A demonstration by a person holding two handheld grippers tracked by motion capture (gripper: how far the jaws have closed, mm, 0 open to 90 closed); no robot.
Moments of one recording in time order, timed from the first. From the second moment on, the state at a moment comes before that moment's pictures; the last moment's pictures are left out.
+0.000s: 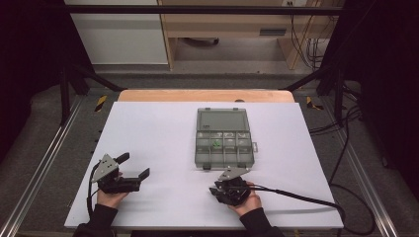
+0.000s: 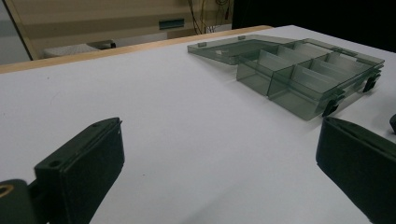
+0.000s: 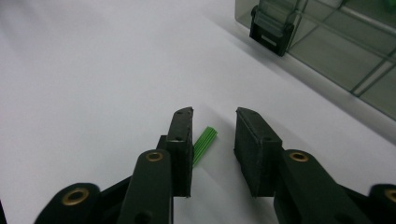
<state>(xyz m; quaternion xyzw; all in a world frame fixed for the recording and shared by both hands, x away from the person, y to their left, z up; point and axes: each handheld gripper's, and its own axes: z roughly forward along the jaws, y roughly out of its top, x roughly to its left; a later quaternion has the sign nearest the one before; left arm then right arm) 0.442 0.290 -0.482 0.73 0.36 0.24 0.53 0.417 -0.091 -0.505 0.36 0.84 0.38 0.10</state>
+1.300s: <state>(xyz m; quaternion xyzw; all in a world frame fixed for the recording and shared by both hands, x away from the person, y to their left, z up) 0.442 0.289 -0.482 0.73 0.36 0.24 0.53 0.424 -0.109 -0.466 0.37 0.81 0.43 0.11</state>
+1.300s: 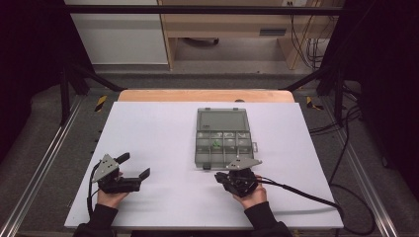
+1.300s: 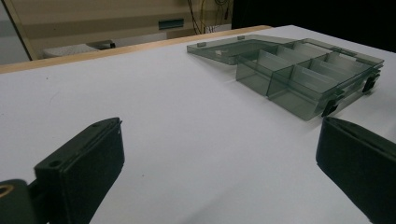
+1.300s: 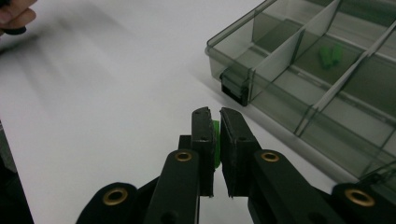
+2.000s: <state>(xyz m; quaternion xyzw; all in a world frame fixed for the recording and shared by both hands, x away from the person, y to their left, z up) 0.443 0.290 -0.482 0.73 0.36 0.24 0.53 0.459 -0.109 -0.430 0.38 0.78 0.46 0.17</state>
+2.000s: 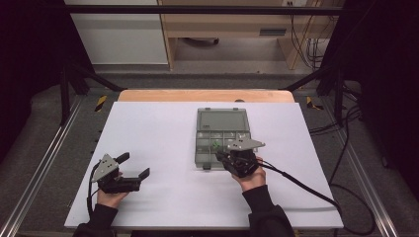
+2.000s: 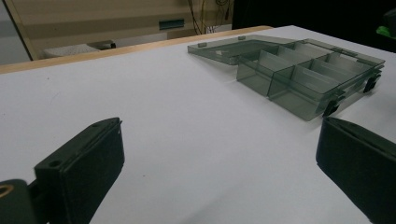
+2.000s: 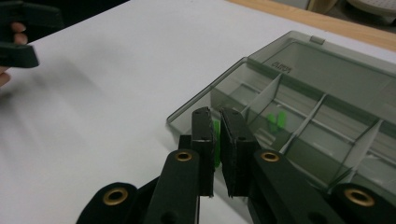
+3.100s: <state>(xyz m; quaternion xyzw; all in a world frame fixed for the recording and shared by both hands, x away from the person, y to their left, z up) 0.443 0.291 -0.482 0.73 0.36 0.24 0.54 0.554 -0.096 -0.461 0.44 0.78 0.40 0.19</state>
